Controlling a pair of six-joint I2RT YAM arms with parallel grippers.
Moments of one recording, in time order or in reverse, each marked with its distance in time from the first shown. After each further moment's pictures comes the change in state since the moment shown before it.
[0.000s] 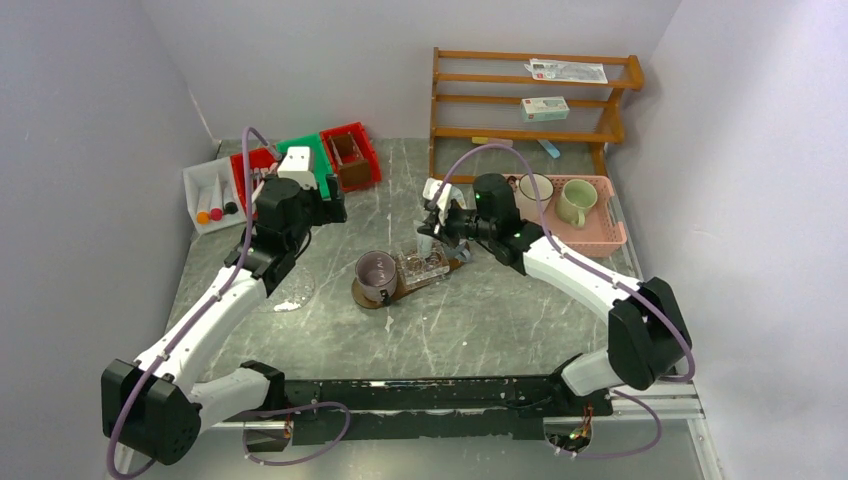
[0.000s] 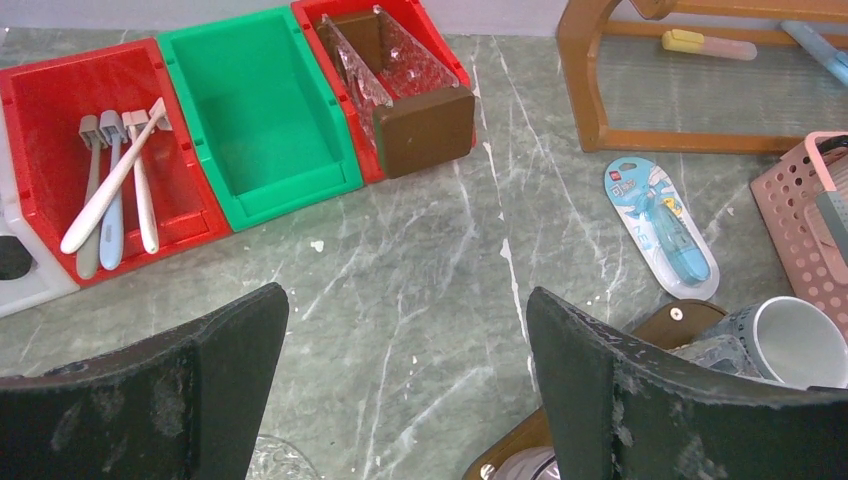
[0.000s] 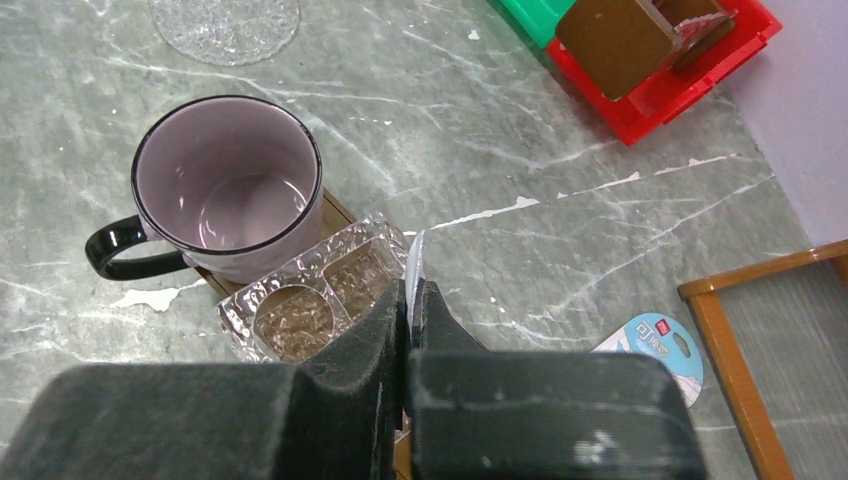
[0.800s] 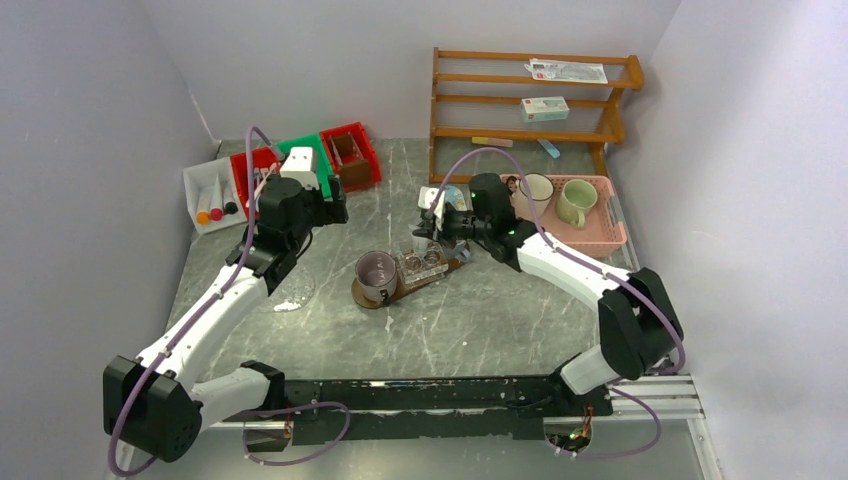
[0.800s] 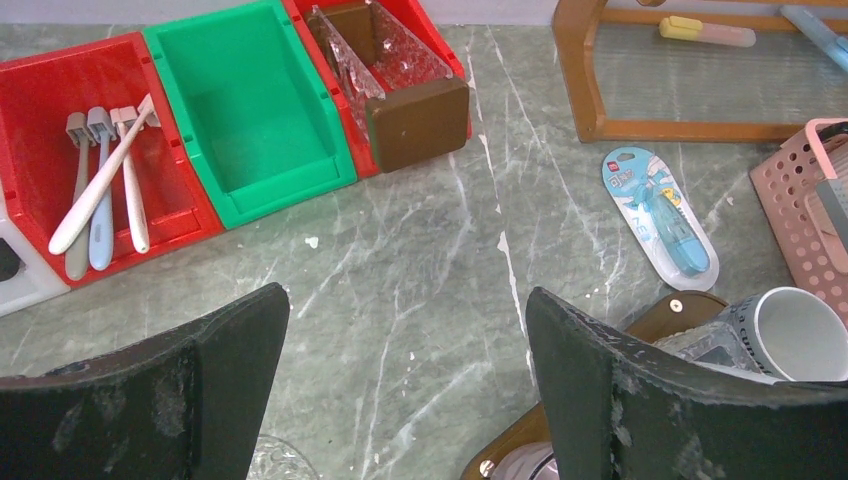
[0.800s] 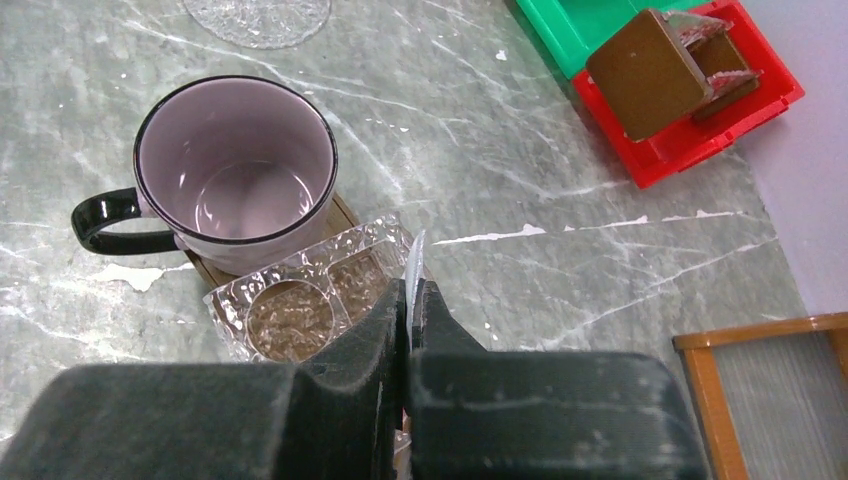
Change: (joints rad) left arm 0.000 0.013 0.000 0.000 0.016 0.004; right arm -0.007 0.059 0.000 0.028 -0.096 -0.126
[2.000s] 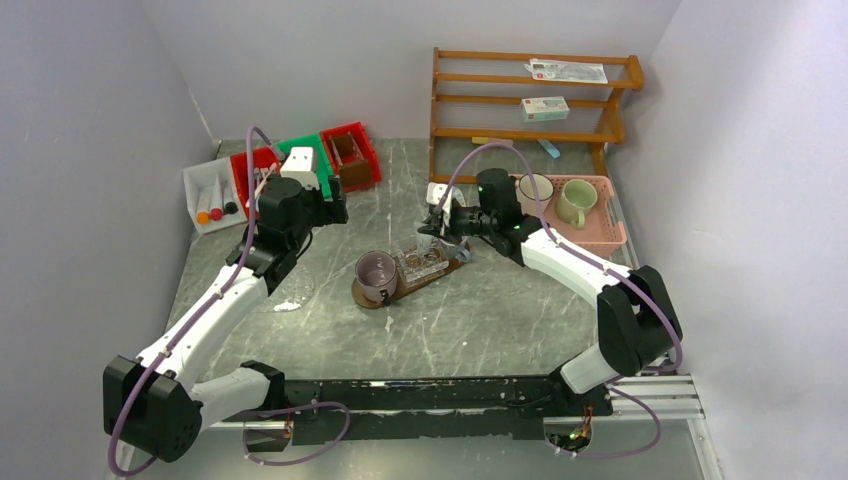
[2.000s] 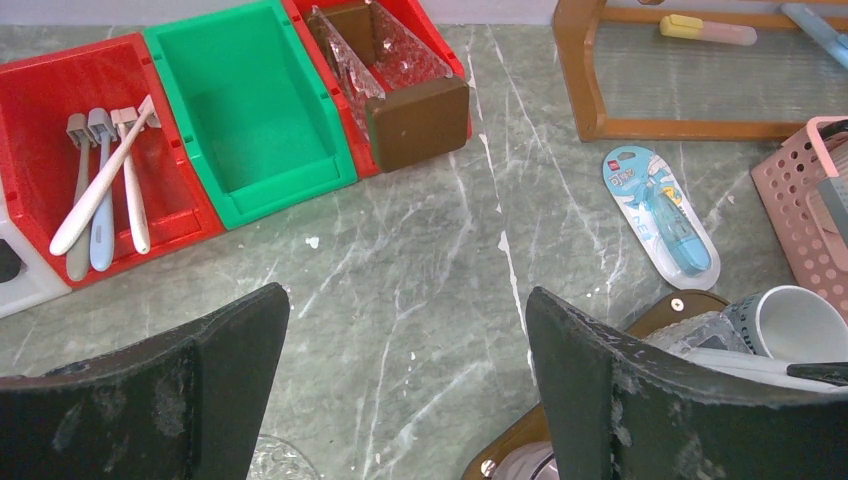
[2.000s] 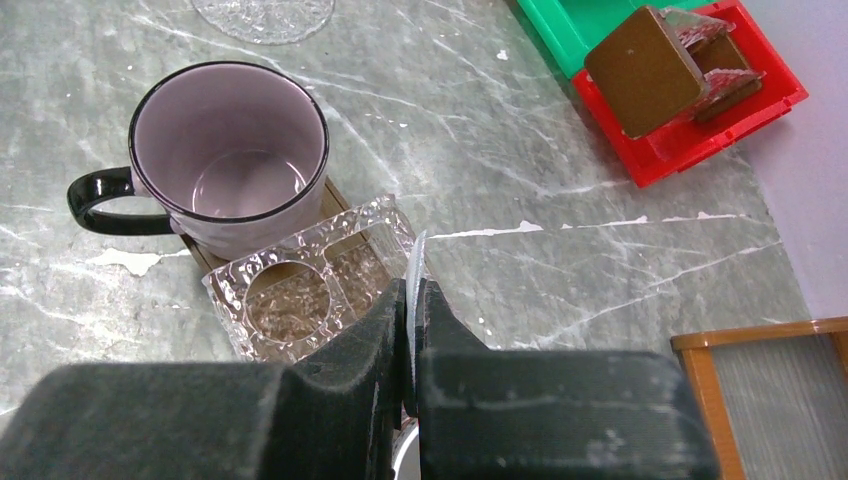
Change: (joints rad) left arm 0.000 0.000 0.000 0.000 0.002 0.004; right arm -0.056 0.019 0.018 -0.019 -0.089 -0.029
